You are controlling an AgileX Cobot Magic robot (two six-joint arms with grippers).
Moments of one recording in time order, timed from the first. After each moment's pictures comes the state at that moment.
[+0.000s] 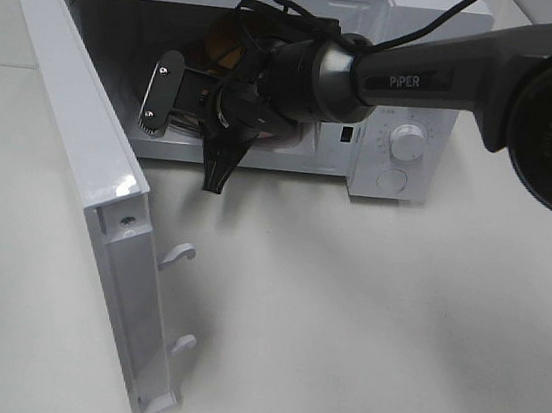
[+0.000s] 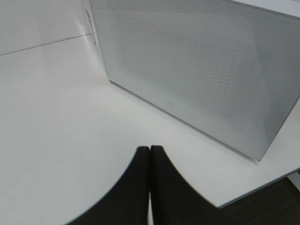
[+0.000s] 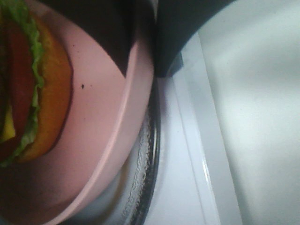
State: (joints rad) left arm -0.45 -0.01 -0.50 0.06 1.04 -0.03; right arm 0.72 2.38 -1.75 -0.77 0.29 -0.18
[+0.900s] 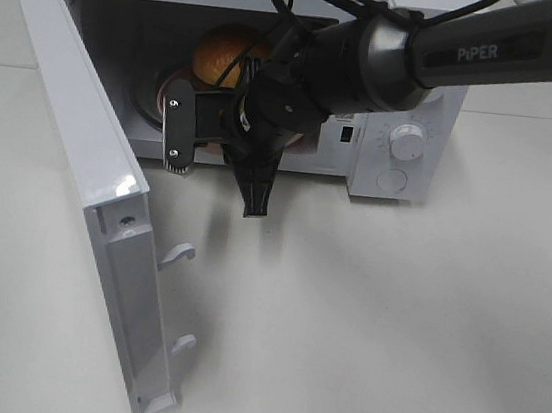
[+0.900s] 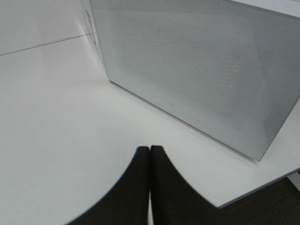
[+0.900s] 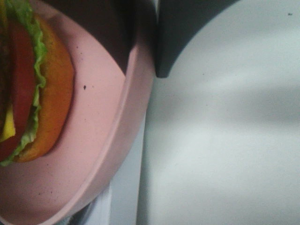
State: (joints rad) left arm -0.45 -0.01 -0.50 0.06 1.04 -0.03; right arm 0.72 2.20 -1.52 -0.56 0.31 -0.64
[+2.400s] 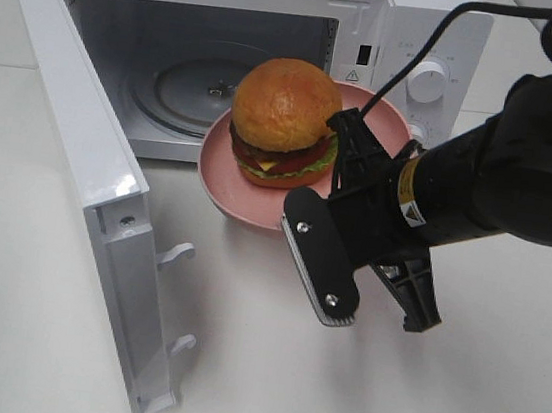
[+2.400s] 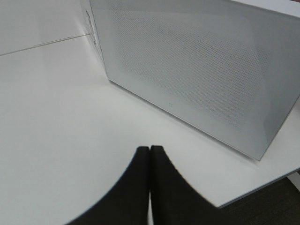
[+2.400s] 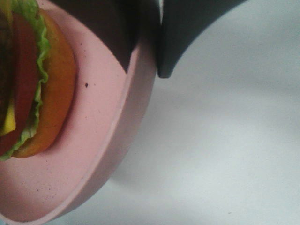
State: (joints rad) left arm -0.45 -0.01 -0.50 0.06 1.04 -0.03; right arm 0.73 1.58 -0.78 -0.57 0.20 -0.90
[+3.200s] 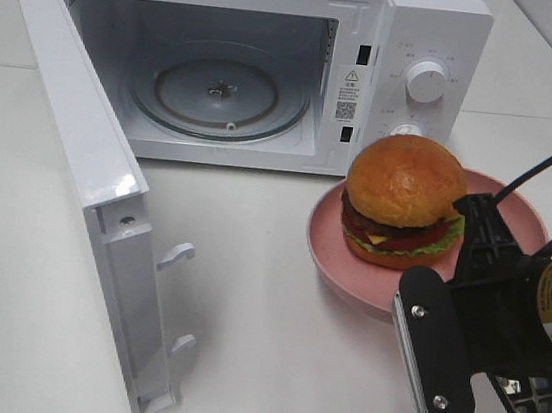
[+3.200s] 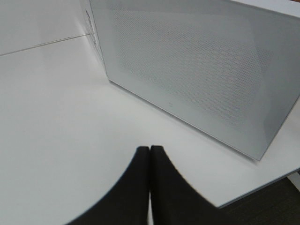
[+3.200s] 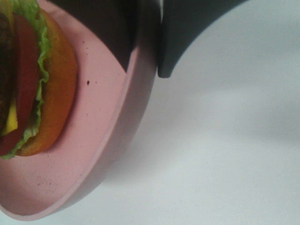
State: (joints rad) left arm -0.45 -0.01 -0.50 0.06 1.04 -0.03; right arm 0.73 1.29 -0.48 -0.56 0.34 -0.65
